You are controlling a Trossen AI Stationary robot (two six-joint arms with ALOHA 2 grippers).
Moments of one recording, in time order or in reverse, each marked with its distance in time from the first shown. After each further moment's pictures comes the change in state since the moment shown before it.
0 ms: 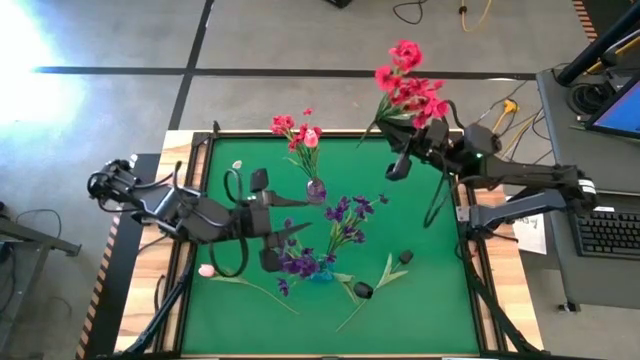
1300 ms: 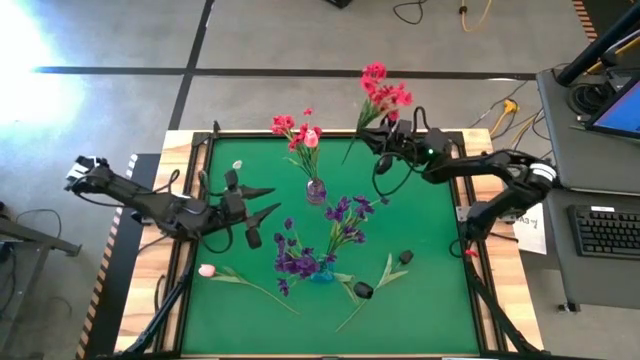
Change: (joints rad) left arm 0.078 -0.467 -0.922 0.567 -0.133 -0.093; right arm -0.444 0.432 -0.419 0.845 -0.568 0.472
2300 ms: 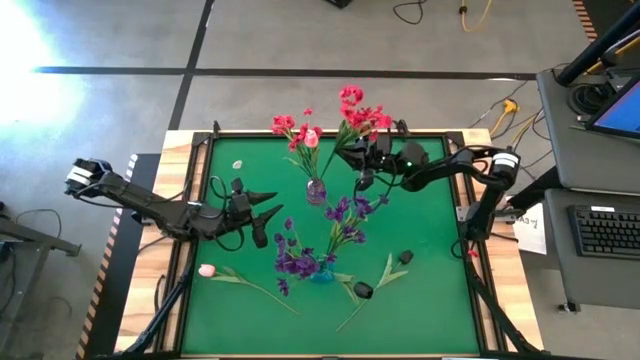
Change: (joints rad) left arm 0.057 0.039 -0.258 0.253 0.003 -0.176; right arm 0.160 0.269 0.121 0.228 0.000 -0.036
